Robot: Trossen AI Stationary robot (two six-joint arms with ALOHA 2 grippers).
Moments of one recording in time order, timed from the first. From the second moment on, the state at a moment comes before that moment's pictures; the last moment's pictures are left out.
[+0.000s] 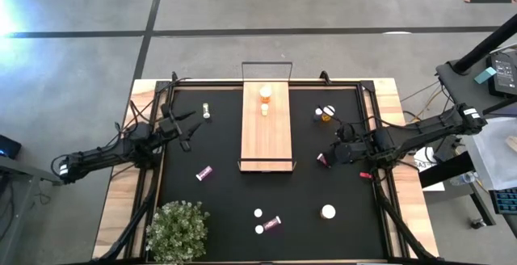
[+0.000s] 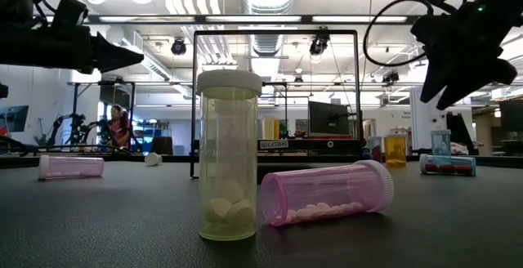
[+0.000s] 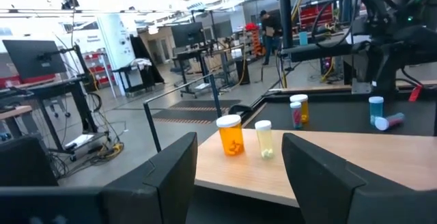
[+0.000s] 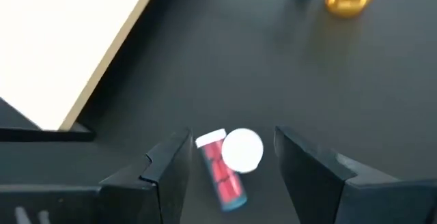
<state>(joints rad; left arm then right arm) 0.26 0.03 0.01 0.08 -0.27 0.22 0.22 0.97 0.65 -0.86 0.42 1.23</state>
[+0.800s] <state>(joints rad) 0.26 0.11 0.01 0.08 -0.27 0.22 0.08 1.00 0.65 -0.91 0.32 1.24</state>
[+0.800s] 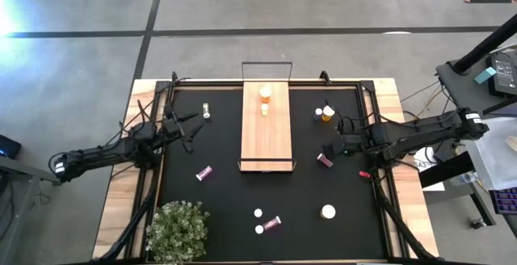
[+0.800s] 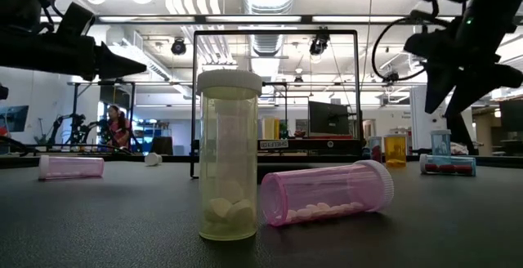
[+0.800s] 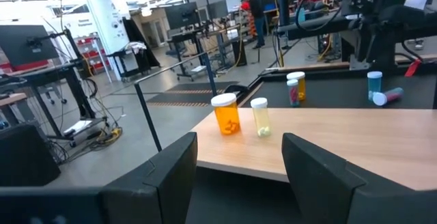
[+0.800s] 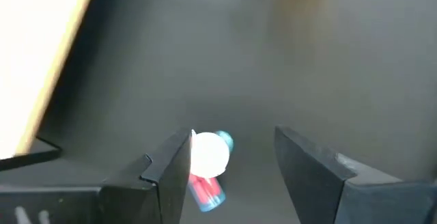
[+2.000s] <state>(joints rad) 0.26 0.17 0.01 0.08 -0.27 0.22 0.05 1.50 1.08 -1.26 0.27 1.58</state>
